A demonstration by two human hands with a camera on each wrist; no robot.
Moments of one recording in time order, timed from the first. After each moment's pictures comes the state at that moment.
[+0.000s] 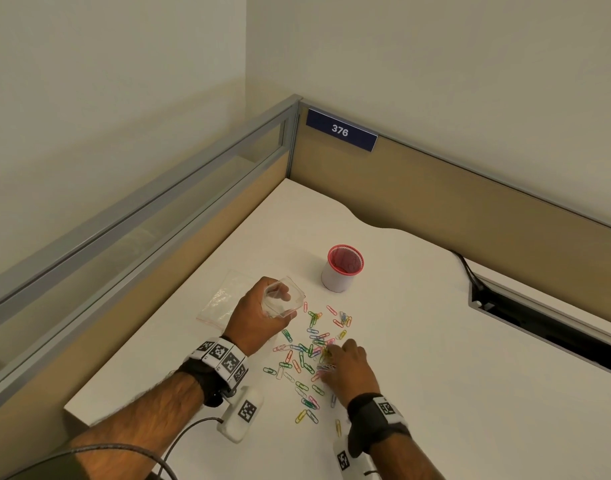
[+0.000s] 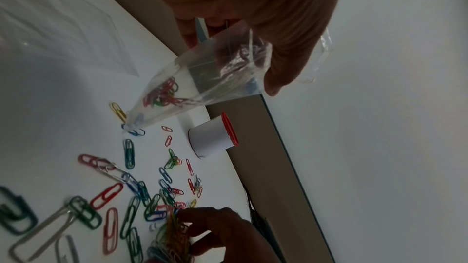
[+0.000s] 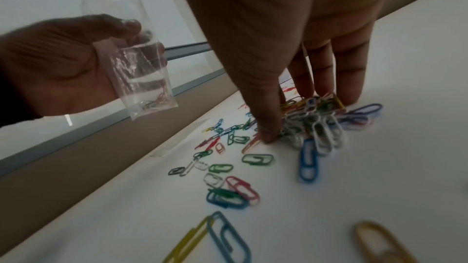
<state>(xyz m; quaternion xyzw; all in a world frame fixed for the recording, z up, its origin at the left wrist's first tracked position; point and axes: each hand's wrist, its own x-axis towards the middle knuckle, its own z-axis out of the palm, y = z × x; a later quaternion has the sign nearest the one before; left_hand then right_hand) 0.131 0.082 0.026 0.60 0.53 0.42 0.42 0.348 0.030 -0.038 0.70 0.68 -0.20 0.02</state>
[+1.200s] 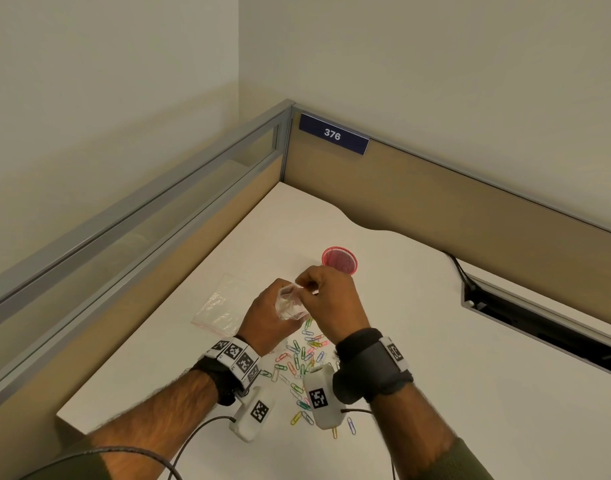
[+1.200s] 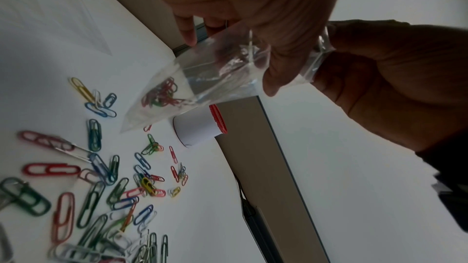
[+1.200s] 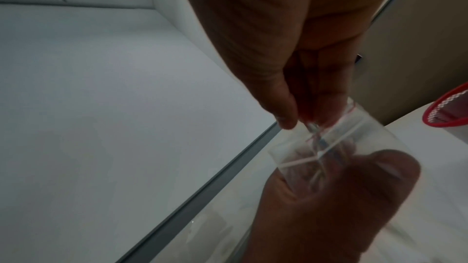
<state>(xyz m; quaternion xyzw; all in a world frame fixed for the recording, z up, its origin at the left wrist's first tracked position) 0.155 0.086 0.024 0.63 0.50 0.42 0.42 0.288 0.079 0.126 0.60 0.71 -0.23 -0.27</state>
